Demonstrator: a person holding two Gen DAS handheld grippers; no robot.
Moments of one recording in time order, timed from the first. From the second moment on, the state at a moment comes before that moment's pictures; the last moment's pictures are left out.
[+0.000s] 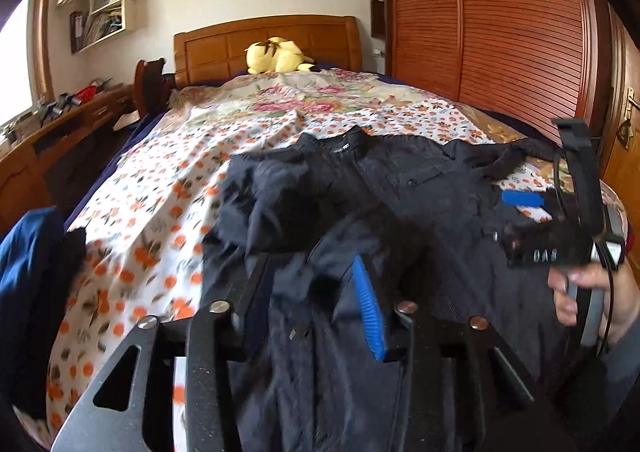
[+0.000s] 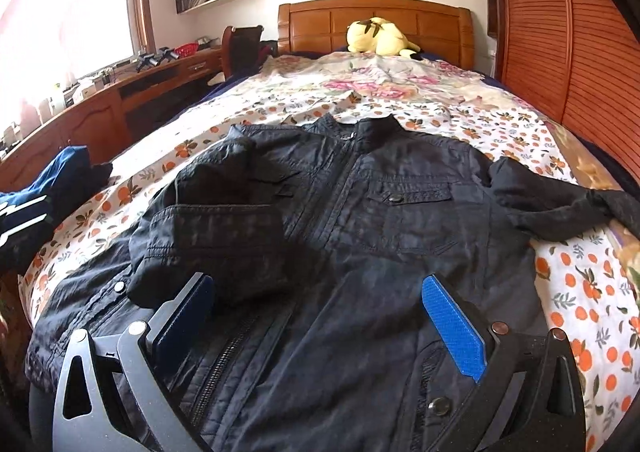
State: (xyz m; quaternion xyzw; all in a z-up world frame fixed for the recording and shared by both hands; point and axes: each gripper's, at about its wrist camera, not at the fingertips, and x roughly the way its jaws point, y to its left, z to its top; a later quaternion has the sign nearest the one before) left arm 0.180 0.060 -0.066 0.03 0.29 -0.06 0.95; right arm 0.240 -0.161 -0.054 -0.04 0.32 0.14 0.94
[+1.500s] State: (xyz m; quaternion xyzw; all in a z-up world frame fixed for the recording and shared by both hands) left arm 0.105 0.068 -0.066 0.00 0.27 -0.05 0.96; right arm 0.174 -0.207 -0.037 -0.09 0.26 0.15 0.95
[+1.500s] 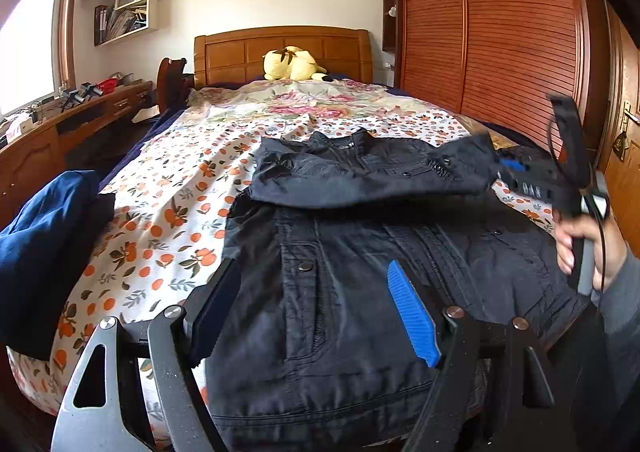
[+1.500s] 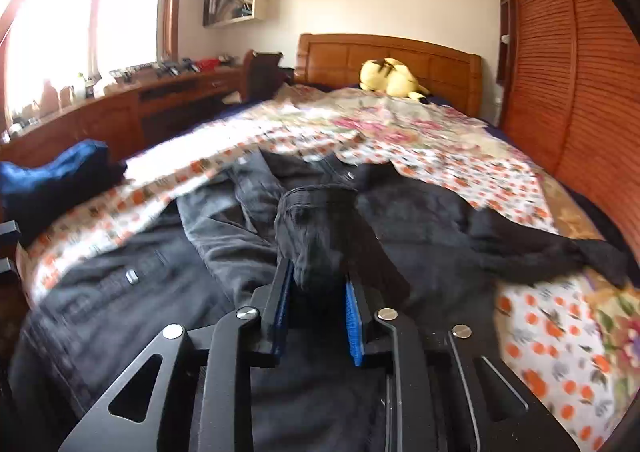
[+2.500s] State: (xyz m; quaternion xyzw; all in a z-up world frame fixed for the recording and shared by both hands) left arm 0.176 0.020 -0.108 0.01 0.29 -0.07 0.95; right arm 0.184 -0.231 -0.080 -0.06 0.37 0.13 0.92
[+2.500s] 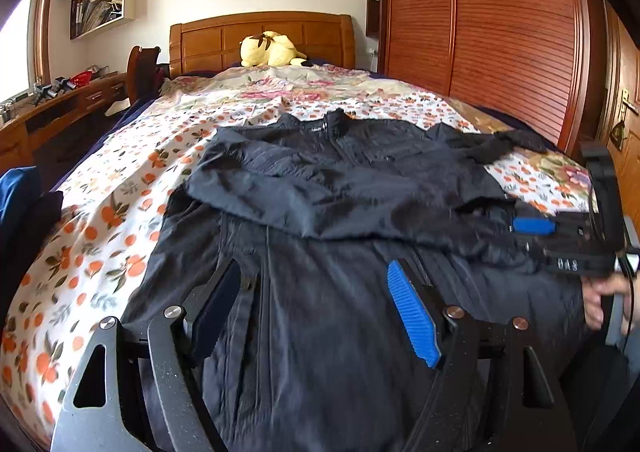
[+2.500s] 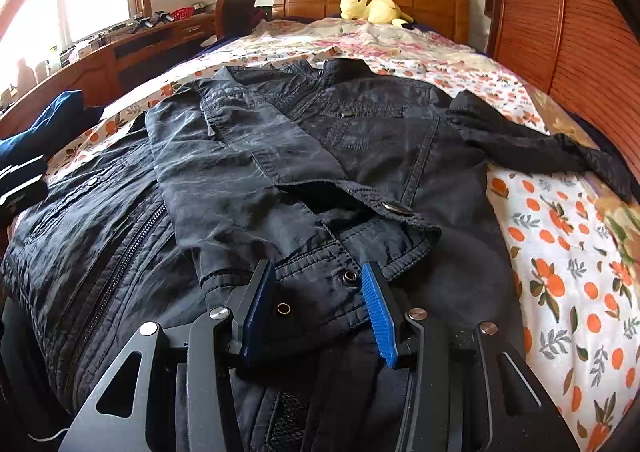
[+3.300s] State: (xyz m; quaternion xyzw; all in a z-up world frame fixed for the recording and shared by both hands) left arm 0.221 0.005 -0.140 0.00 0.28 -0.09 0.96; right arm 0.182 -0.233 -0.090 -0.05 0.34 0.12 0.93
